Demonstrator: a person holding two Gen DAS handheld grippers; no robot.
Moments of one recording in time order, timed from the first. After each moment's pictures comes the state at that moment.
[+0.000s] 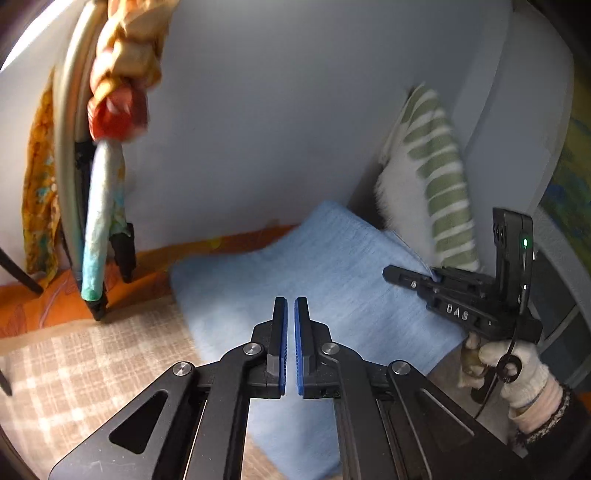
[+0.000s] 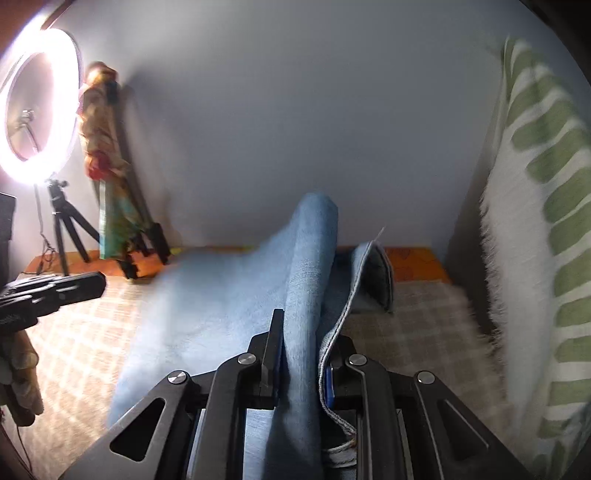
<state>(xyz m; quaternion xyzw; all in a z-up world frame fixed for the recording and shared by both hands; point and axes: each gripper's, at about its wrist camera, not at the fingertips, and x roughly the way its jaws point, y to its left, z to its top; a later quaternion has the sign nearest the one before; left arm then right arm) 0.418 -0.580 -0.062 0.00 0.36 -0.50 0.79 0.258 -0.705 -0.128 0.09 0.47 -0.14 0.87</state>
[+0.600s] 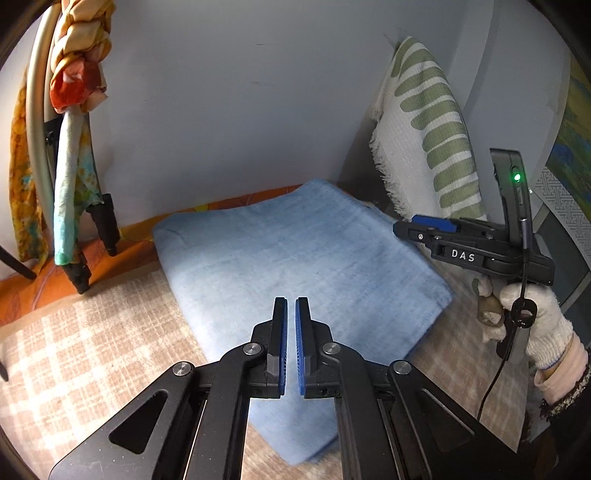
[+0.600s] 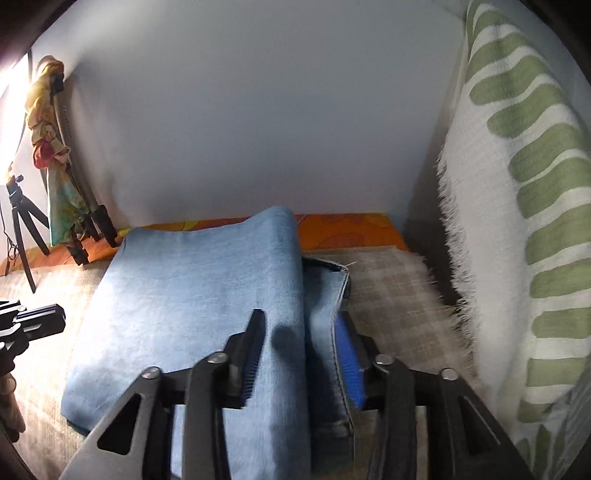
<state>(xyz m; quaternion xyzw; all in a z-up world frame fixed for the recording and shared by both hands) 0.383 -0.600 -0.068 0.06 0.37 -0.50 0.78 0.235 -0.736 -0.134 0.07 0.49 -0.19 0.85</state>
